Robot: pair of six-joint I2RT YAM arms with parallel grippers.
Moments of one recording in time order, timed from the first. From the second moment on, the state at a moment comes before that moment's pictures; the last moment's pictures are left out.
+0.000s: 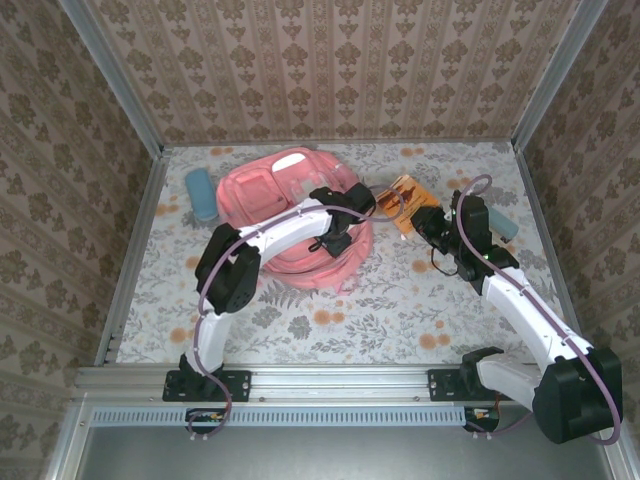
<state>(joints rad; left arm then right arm) -0.88 2.10 1.76 -1.05 -0.34 -0.01 0.19 1.08 0.74 -0.18 -0.15 0.92</state>
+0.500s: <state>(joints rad) -0.90 2.16 1.85 -1.15 -0.45 0.06 0.19 1.08 0.74 -0.19 -0.14 0.92</state>
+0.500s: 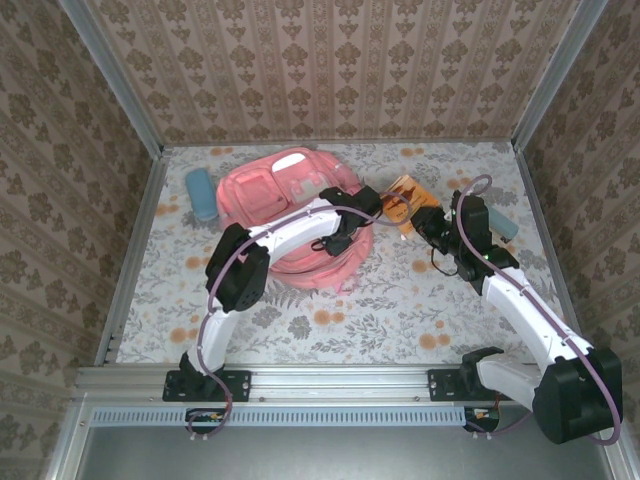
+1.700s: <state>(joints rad) -0.91 1.76 1.67 -0.65 -0.63 0.17 0.28 1.15 0.72 -0.09 -0.40 1.02</state>
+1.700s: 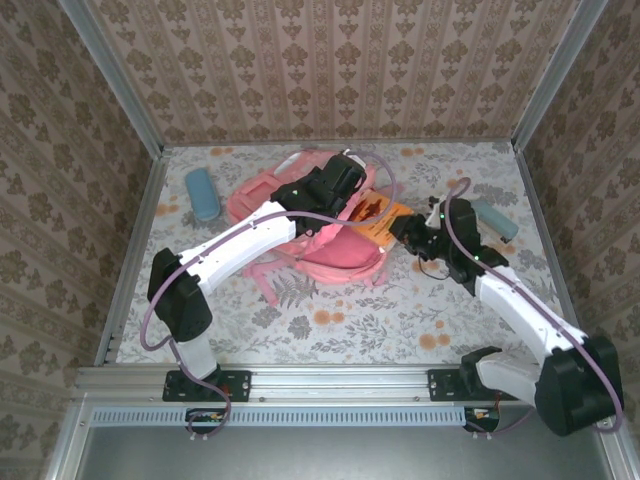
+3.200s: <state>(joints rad) -0.86 1.74 1.65 -0.62 -0.47 0.04 0.40 1.68 0.85 0.40 -0.30 1.33</state>
